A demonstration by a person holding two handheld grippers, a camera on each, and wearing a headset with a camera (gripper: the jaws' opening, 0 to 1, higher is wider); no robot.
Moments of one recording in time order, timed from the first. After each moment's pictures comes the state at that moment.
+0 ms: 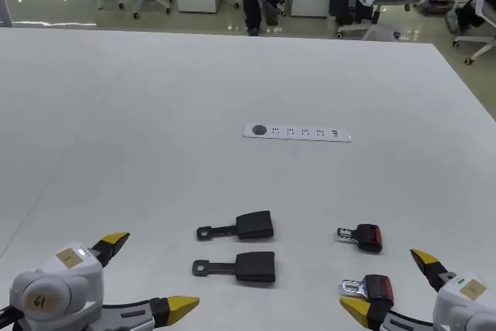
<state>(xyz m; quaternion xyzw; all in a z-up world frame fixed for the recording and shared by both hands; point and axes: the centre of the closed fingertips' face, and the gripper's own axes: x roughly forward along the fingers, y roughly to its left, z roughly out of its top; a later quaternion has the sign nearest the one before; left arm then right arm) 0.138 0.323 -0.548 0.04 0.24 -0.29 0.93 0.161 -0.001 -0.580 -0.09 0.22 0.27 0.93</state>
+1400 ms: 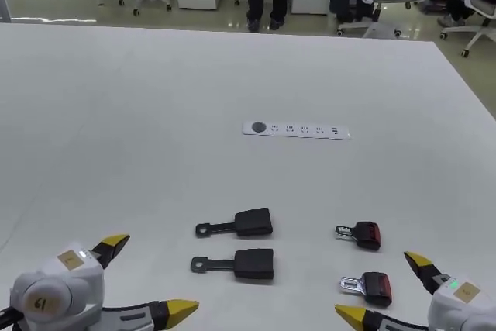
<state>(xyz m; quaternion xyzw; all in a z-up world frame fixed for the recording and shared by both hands) 0.130 0.318 -0.556 0.04 0.25 -0.30 0.92 0.152 0.006 -0.588 -0.09 0.23 0.29 0.92</state>
